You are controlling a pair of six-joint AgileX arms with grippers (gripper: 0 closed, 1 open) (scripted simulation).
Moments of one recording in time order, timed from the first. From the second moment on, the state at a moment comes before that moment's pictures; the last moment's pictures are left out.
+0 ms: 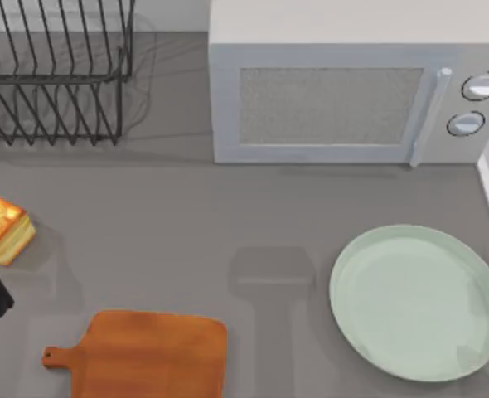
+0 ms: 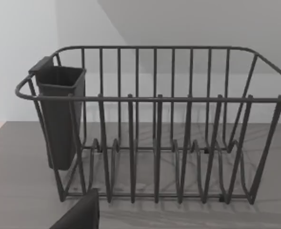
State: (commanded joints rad) left arm 0.00 0.00 0.00 0.00 0.00 0.00; right arm 0.00 0.00 0.00 0.00 0.00 0.00
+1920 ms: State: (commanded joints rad) left arm 0.00 0.00 0.00 0.00 0.00 0.00; right arm -0.34 2.05 1.58 -1.03 0.00 -0.32
